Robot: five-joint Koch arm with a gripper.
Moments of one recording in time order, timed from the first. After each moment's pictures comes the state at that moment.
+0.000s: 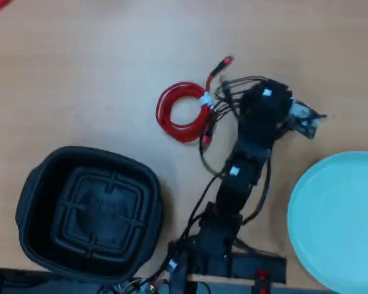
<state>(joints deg) 105.6 71.0 76.2 88.7 12.7</state>
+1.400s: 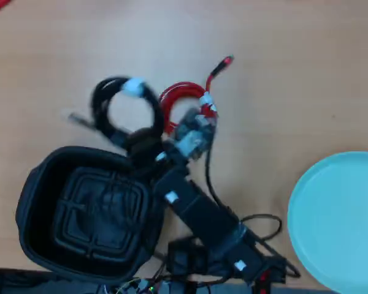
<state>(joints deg) 37.4 112.8 76.0 83.6 15.4</state>
